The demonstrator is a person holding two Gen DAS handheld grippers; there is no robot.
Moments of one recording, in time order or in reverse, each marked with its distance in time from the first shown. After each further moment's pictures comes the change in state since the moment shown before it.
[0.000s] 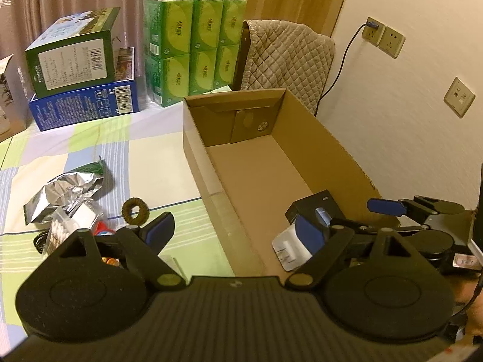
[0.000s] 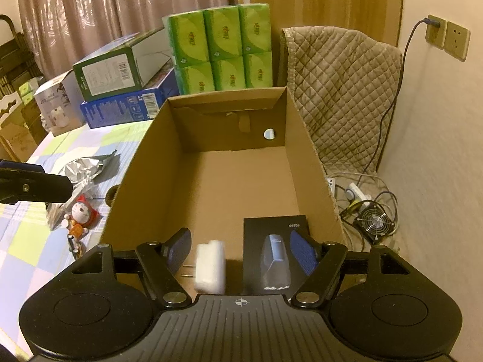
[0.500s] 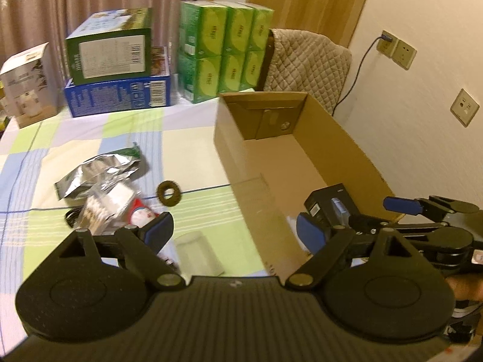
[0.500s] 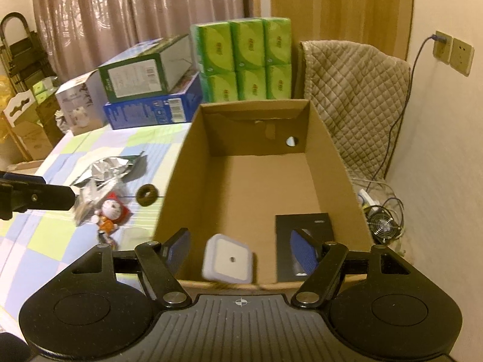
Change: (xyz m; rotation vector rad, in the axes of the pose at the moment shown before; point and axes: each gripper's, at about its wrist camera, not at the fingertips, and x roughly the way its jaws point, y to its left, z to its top) left arm -0.049 0.034 -0.029 -0.054 -0.027 0.055; right arm -0.036 0.045 -0.008 -0.022 -0.031 0.030
